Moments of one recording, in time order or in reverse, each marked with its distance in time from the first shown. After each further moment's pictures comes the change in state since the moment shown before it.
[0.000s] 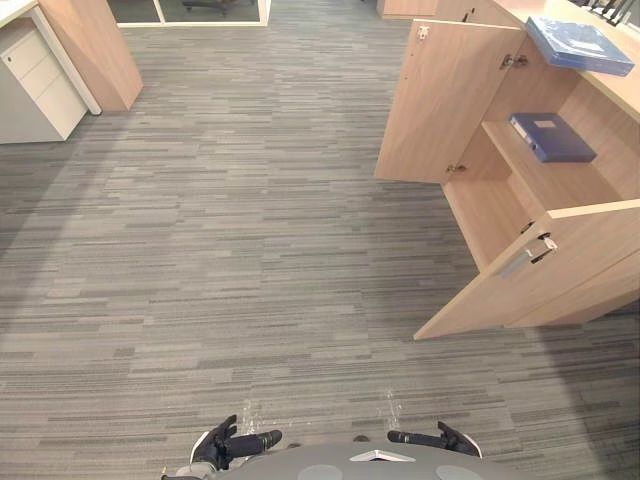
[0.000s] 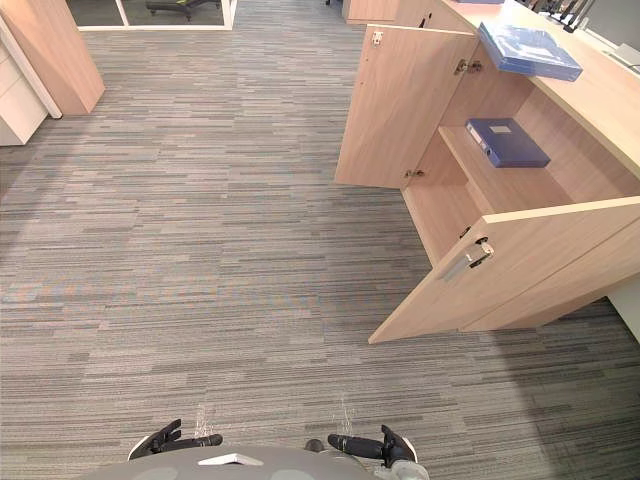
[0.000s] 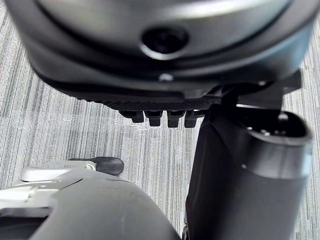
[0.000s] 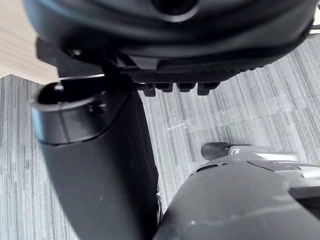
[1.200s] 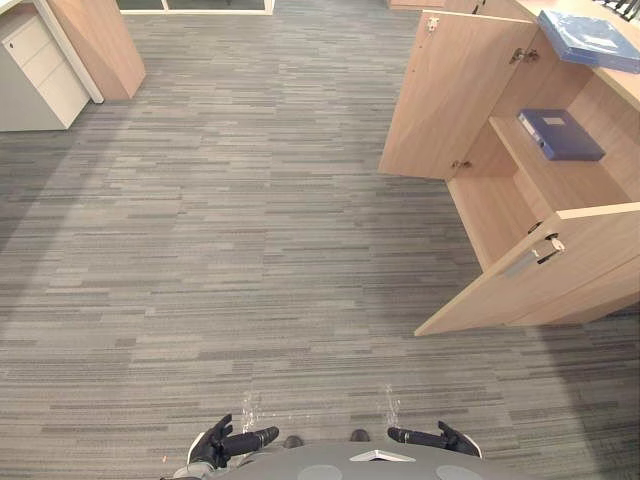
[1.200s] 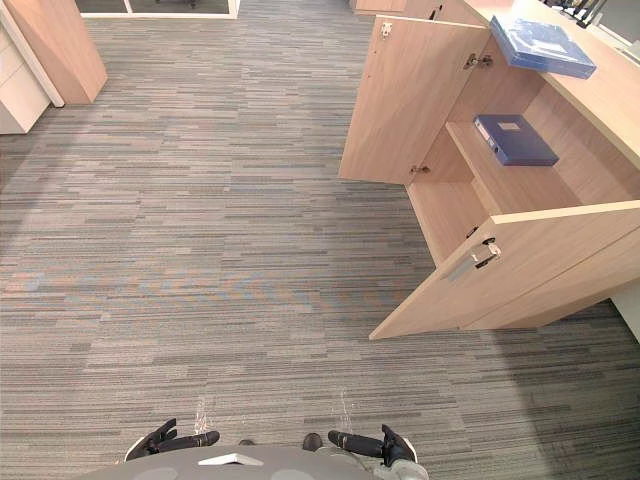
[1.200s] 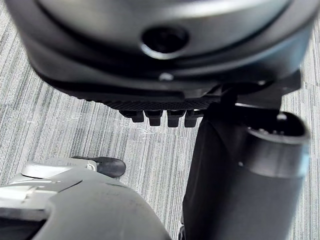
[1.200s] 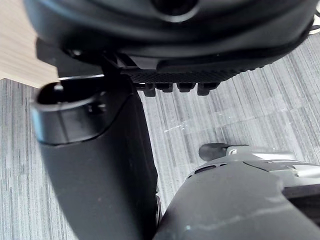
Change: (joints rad) left arm 0.000 -0.035 0.166 0.013 0.087 0.001 -0.004; right arm -0.002 0.010 -0.040 0.000 0.000 0.000 0.002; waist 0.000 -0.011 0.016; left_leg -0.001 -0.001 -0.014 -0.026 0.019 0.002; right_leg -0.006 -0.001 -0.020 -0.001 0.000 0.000
